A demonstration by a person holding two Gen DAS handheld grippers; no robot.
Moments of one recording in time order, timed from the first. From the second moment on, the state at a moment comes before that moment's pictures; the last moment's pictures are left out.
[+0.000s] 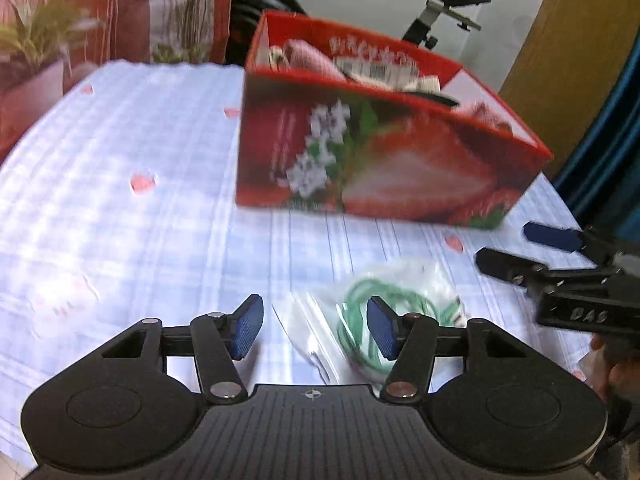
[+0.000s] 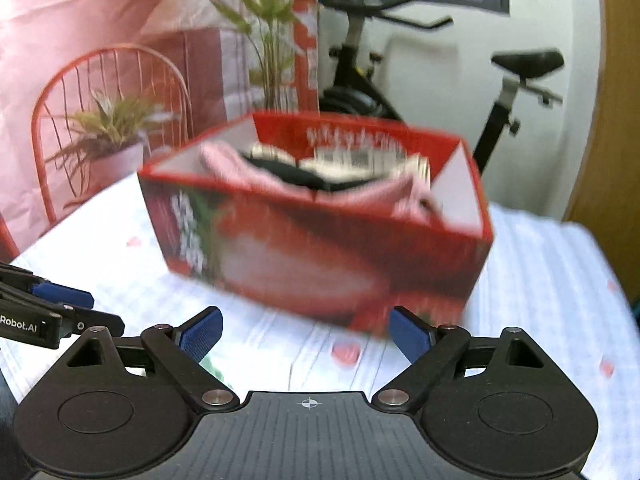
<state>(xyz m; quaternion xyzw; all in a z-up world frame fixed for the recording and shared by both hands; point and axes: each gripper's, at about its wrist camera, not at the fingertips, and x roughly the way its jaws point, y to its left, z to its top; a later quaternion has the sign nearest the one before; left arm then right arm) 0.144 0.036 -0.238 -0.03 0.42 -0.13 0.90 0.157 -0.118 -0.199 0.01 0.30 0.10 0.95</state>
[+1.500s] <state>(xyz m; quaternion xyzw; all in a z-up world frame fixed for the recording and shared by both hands) 0.144 0.013 -0.275 -0.07 0.41 -0.20 0.89 0.123 -0.108 -0.265 0.10 0.34 0.13 0.93</state>
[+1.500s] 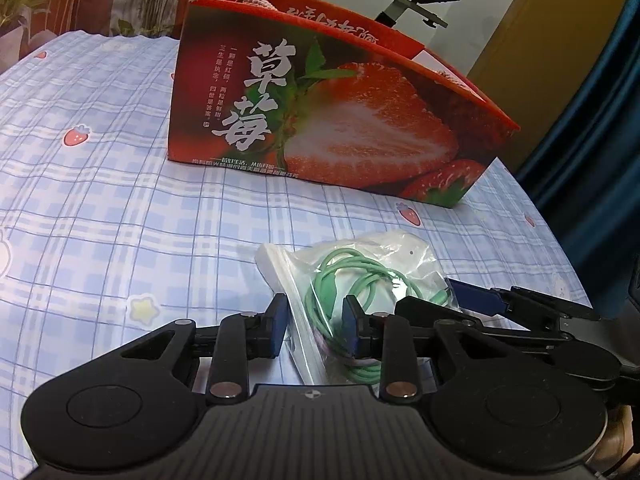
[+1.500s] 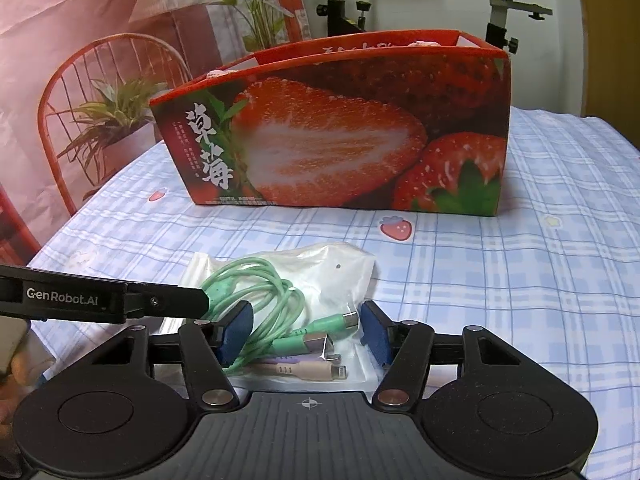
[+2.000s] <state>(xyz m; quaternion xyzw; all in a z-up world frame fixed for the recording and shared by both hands) 0.143 0.016 -0.273 -0.06 0.41 -0.20 0.89 0.118 -0.108 -0.261 0.11 0.33 0.13 0.93</state>
